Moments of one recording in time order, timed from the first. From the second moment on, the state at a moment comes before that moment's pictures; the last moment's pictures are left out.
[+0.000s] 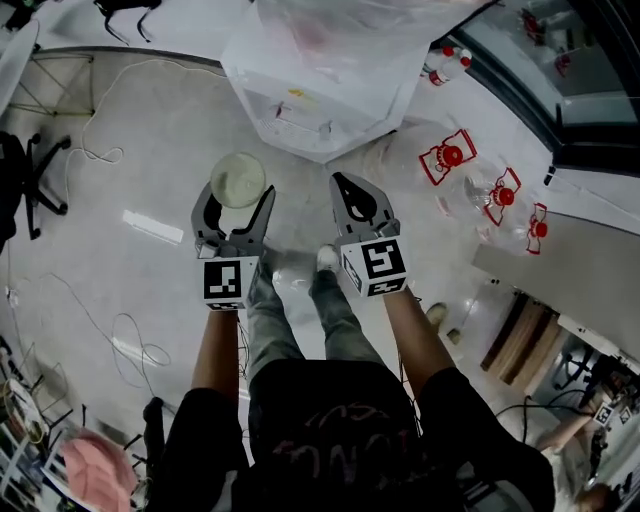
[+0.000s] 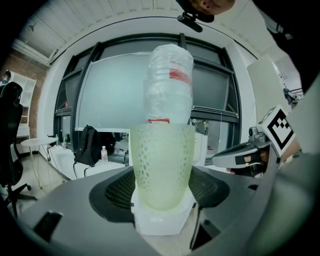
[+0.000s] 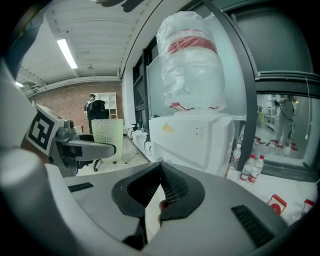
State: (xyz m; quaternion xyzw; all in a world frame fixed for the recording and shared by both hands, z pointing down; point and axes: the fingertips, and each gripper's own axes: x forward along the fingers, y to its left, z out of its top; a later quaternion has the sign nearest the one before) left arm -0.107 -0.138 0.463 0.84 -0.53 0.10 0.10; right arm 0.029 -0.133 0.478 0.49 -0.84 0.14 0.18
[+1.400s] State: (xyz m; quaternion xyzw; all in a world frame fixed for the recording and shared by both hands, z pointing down) left arm -0.087 -0.227 0.702 0.86 -0.49 0.09 0.07; right arm 0.040 -0.186 0.710 0.53 -0.82 0.15 0.16
